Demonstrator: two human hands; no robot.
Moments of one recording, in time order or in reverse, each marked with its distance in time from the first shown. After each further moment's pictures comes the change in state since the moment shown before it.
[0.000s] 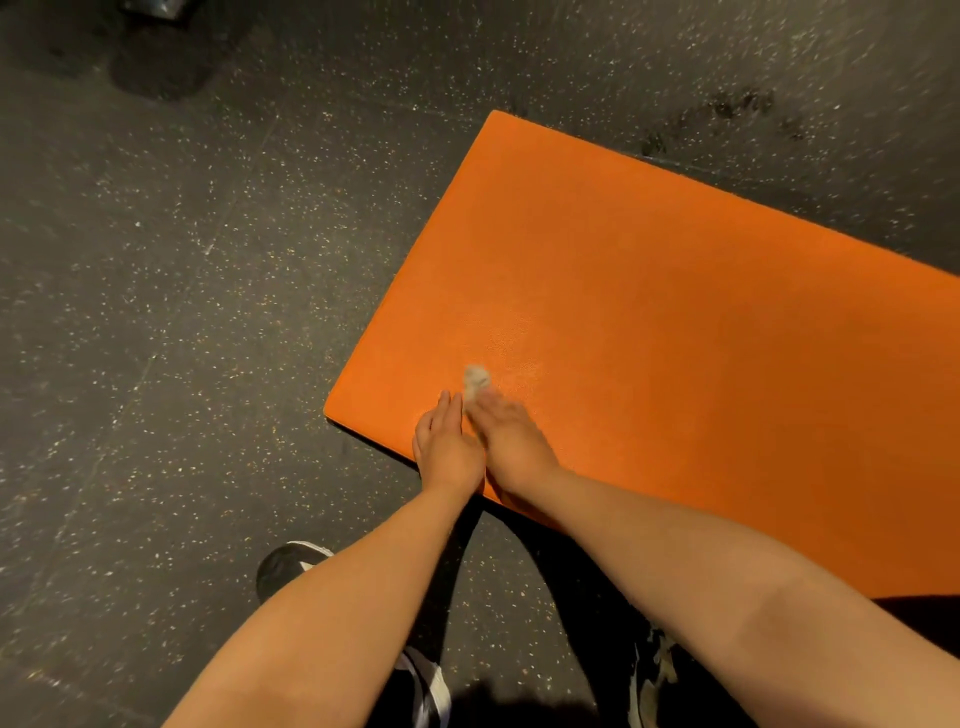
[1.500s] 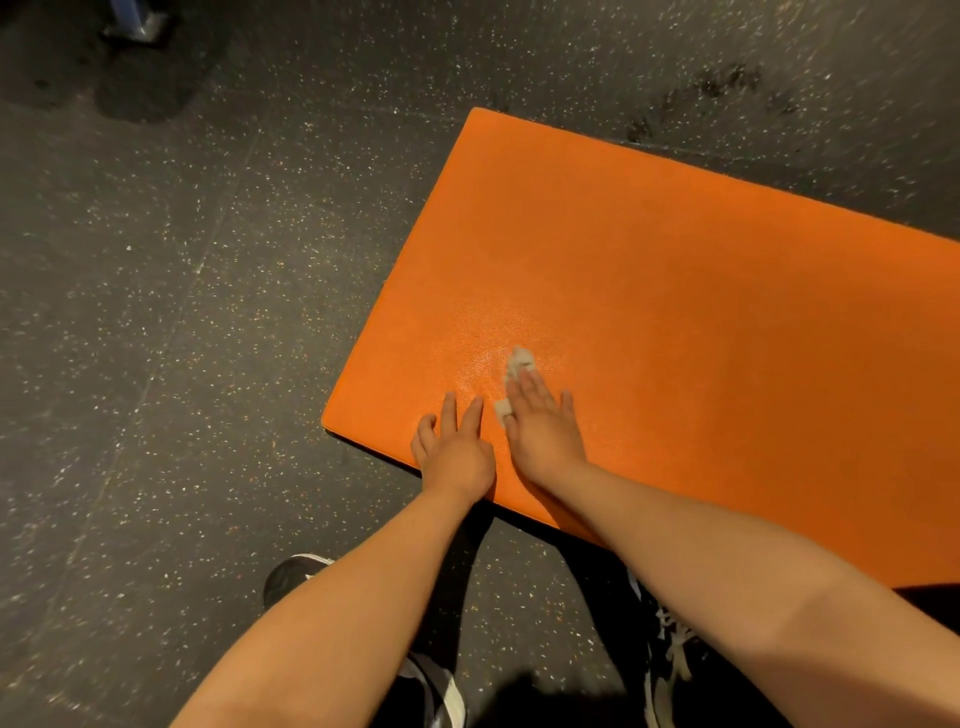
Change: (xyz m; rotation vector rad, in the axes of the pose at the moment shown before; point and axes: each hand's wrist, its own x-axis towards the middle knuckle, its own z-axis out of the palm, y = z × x) left_hand 0.000 0.009 -0.001 0.448 -0.145 0.064; right_hand -0.006 0.022 -0.019 -0.066 0.034 0.246
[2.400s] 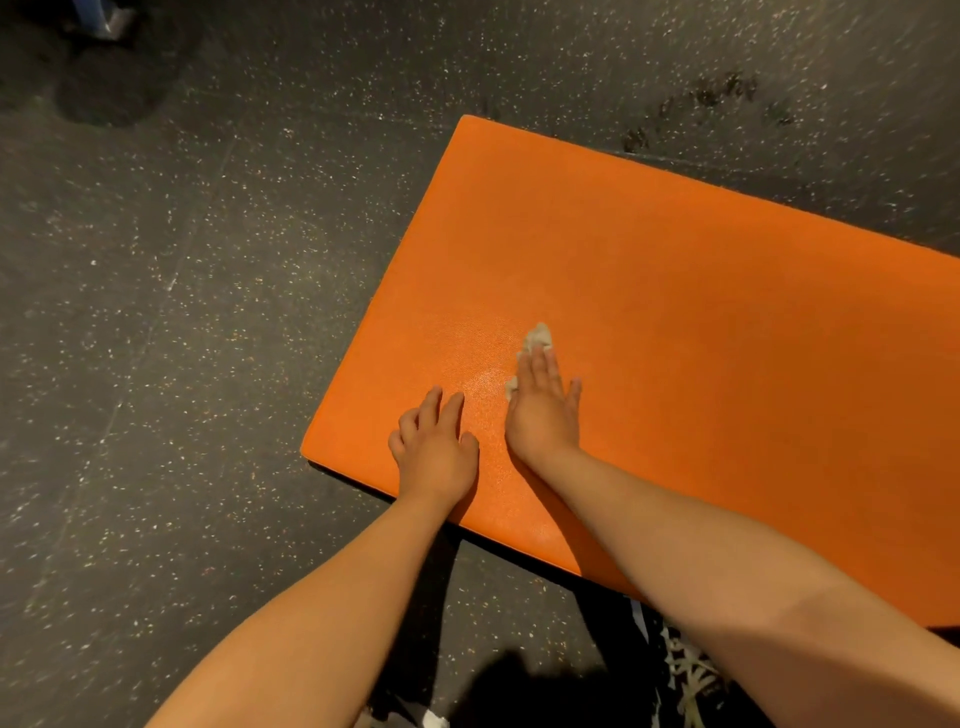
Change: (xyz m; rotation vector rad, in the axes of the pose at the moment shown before) left_hand 0.036 -0.005 -0.022 -0.043 0.156 0.069; right_hand 0.058 0.000 -0.013 0.030 0.073 0.175
